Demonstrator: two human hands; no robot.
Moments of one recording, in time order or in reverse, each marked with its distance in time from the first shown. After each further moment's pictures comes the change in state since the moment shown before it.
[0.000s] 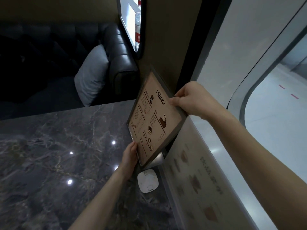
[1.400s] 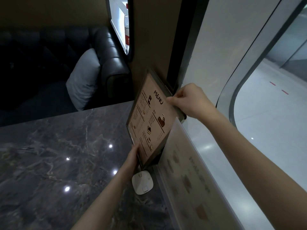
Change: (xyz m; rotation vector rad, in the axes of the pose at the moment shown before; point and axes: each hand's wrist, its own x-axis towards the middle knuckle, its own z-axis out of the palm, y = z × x) left_hand 0.000 0.007 0.036 0.052 0.062 -0.220; right_hand -0.008 0.017 -0.009 0.030 0.115 0.047
